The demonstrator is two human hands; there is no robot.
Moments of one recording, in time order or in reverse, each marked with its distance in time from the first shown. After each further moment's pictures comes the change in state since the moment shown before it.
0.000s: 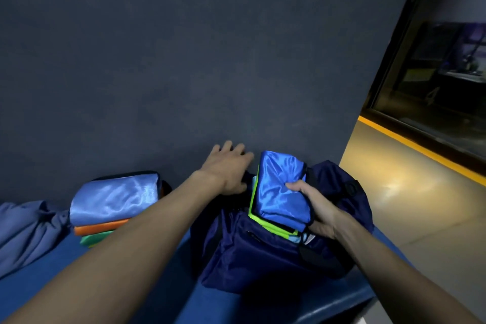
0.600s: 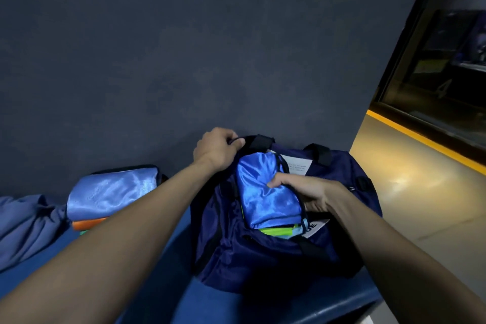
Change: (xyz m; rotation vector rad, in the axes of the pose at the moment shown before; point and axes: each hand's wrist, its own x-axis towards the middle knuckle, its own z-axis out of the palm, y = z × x) left_hand 0.026 -0.029 0.021 -0.767 0.362 -0.494; right_hand 0.025 -0.031 0.020 -0.380 -0.115 0.190
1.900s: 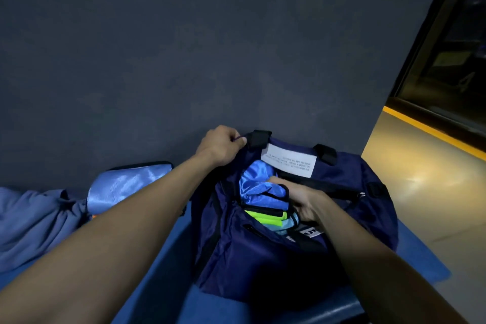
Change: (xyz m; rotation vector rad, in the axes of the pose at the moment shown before) left_hand 0.007 -0.020 -0.013 0.034 -0.124 0.034; right_hand 0.049 0.026 0.024 0.084 0.042 0.054
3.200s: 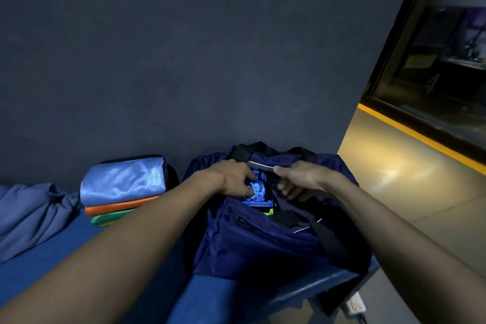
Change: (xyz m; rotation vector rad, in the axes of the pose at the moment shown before) left_hand -0.056 0.024 0.026 0.478 -0.563 0.268; right_hand -0.070 -0.026 -0.013 -0.725 0.237 0.009
